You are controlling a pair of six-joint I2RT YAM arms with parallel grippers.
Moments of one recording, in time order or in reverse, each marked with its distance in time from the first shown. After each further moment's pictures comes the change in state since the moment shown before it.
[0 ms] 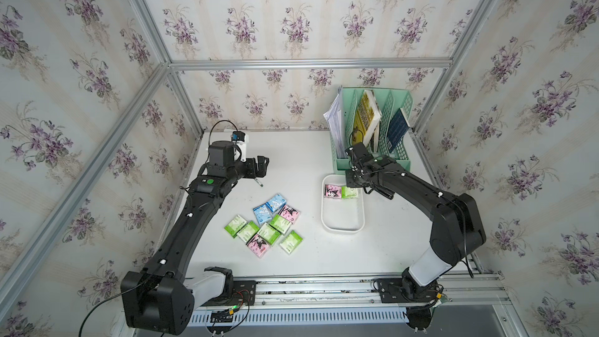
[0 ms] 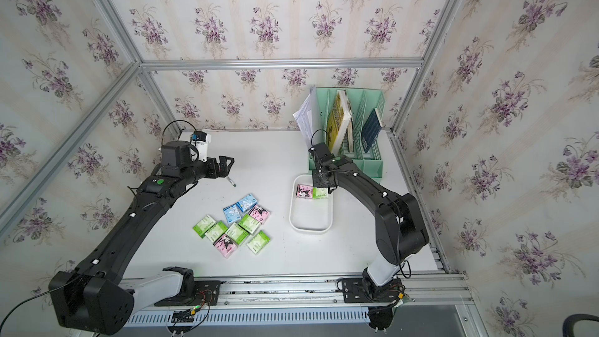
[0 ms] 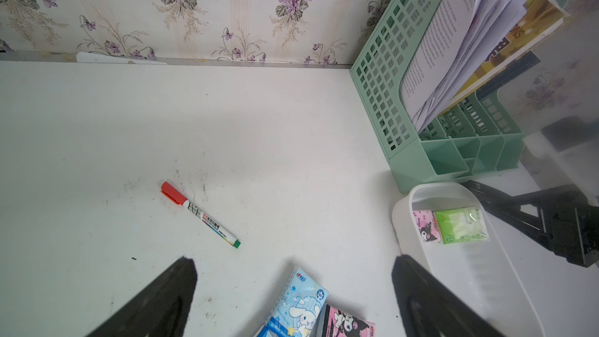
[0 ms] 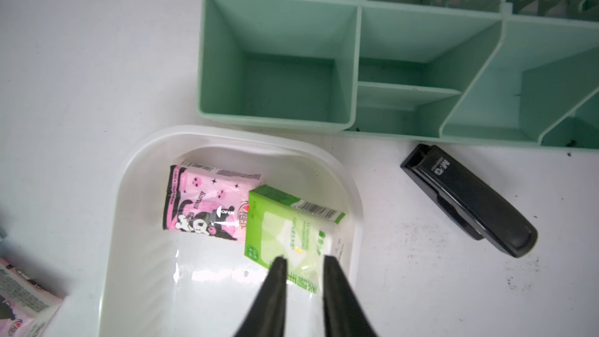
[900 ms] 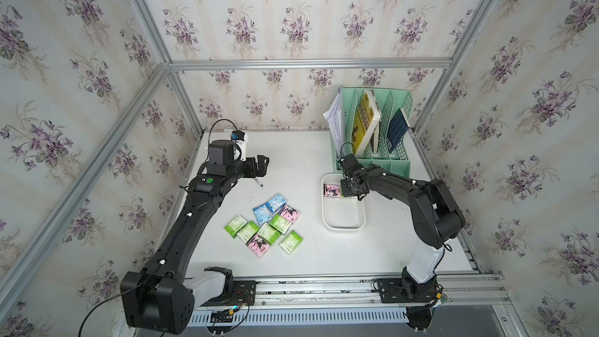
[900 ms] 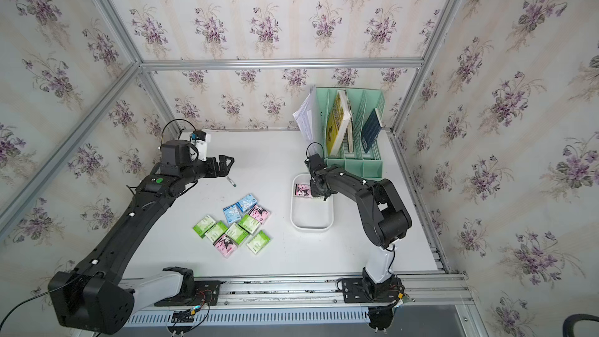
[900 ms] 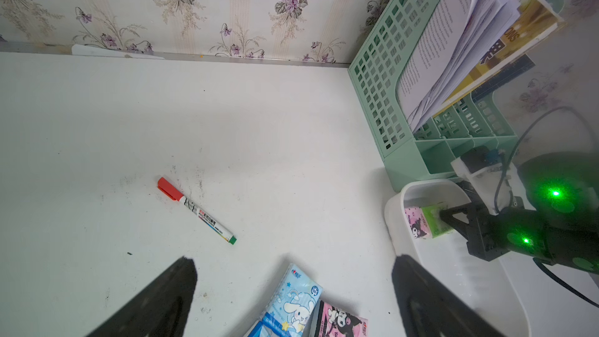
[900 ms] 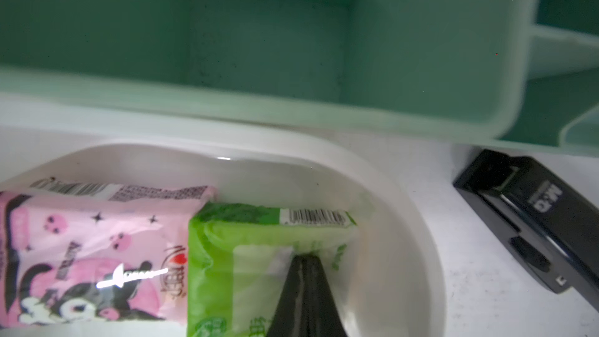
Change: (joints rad) left arm 0.000 0.003 0.023 -0.030 0.007 -0.019; right arm 0.001 0.173 -0.102 0.180 0.029 -0.016
